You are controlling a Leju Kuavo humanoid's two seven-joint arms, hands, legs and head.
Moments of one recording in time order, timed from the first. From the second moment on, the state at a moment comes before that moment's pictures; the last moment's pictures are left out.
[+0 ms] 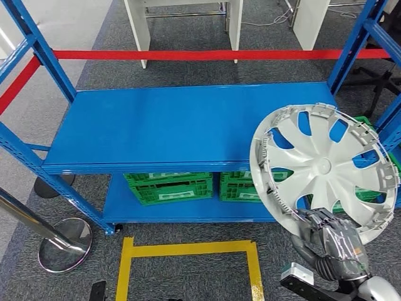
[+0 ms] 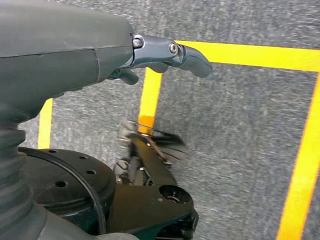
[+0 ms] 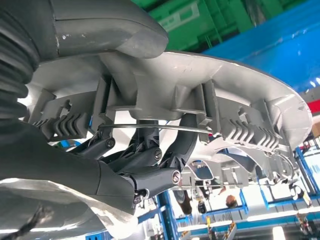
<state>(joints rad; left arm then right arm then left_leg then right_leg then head) -0.04 -0.15 0.21 -0.20 0.07 0.37 -0.24 0.27 -0.40 0.24 -1.91 0.82 -0.31 -0.07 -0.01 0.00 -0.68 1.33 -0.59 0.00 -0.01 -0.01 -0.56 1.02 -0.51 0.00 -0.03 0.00</state>
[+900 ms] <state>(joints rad) -0.04 -0.14 0.21 -0.20 0.03 0.37 -0.30 0.36 -0.50 0.24 -1.96 0.85 -0.36 -0.08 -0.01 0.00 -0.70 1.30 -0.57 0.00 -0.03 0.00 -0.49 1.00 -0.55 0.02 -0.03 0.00</state>
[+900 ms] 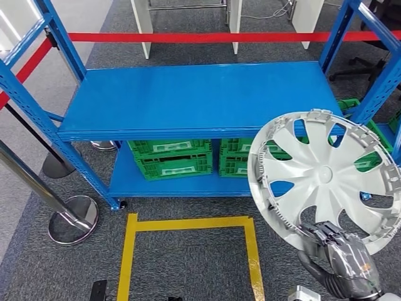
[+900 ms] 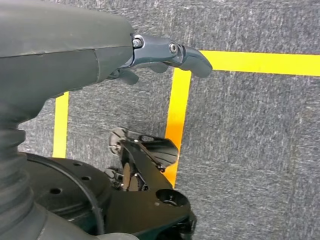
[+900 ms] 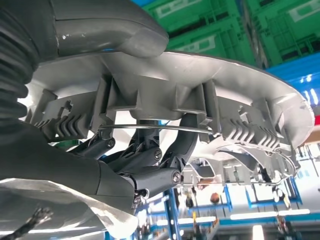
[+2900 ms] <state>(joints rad) -0.05 -0.14 0.21 -0.20 0.02 0.35 -0.27 0.36 -0.50 0.25 -1.99 0.82 -0.42 -0.07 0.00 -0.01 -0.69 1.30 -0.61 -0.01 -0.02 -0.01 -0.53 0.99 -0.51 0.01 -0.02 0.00</state>
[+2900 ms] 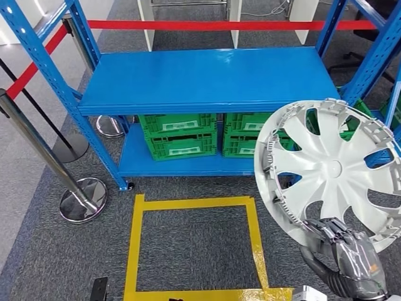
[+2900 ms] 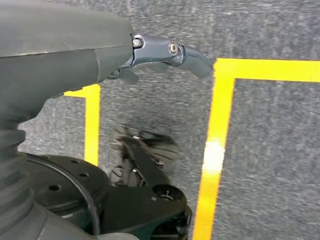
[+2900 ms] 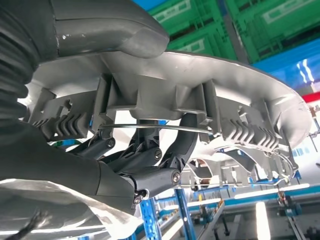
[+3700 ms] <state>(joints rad) -0.05 -0.14 0.21 -0.20 0.00 0.35 -0.25 0.37 -0.50 0.24 -1.99 0.76 -0.40 -0.07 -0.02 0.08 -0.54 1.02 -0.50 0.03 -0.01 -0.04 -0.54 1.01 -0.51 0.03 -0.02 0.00</state>
